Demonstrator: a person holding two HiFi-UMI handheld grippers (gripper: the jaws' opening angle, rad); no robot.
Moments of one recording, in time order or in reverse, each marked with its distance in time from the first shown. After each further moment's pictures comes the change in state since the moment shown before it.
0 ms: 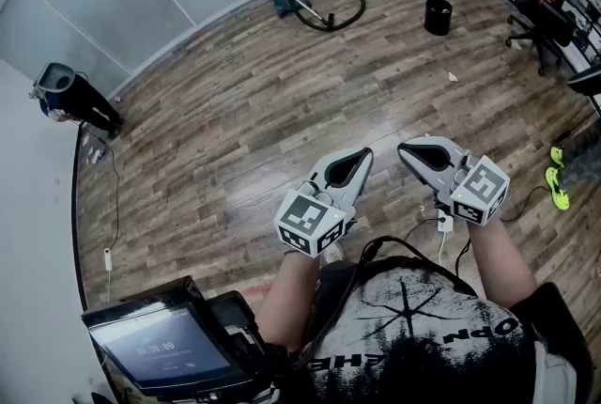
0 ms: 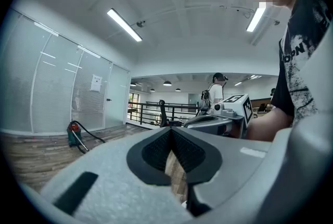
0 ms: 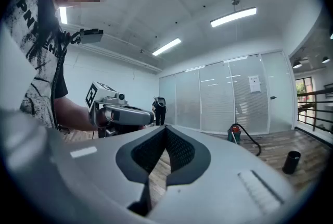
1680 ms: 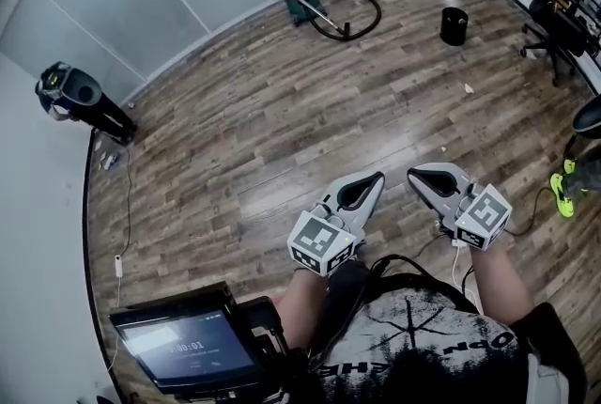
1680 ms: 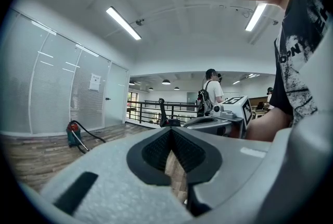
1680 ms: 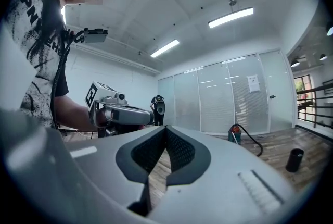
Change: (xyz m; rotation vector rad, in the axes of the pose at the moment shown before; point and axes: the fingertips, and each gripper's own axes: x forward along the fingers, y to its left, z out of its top) left arm 0.002 0.035 -0.013 0.004 0.007 -0.028; right arm 0.034 -0.015 -0.015 0.011 -0.022 -0.021
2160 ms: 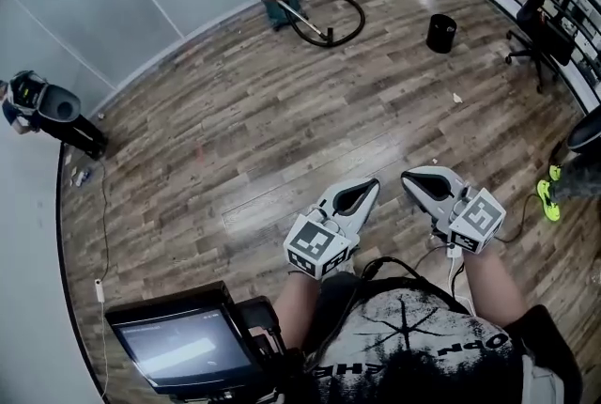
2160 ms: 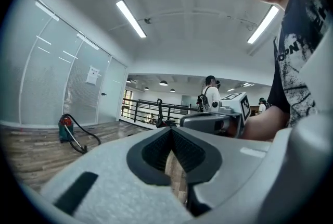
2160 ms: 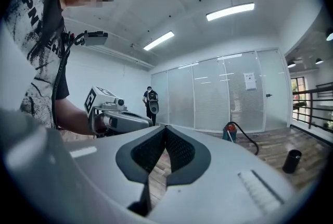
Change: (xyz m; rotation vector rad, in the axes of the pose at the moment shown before) left arm -0.006 0.136 -0.008 -0.067 -0.008 -0.094; right arm 0.129 -0.050 0.008 0.006 0.052 -0.073
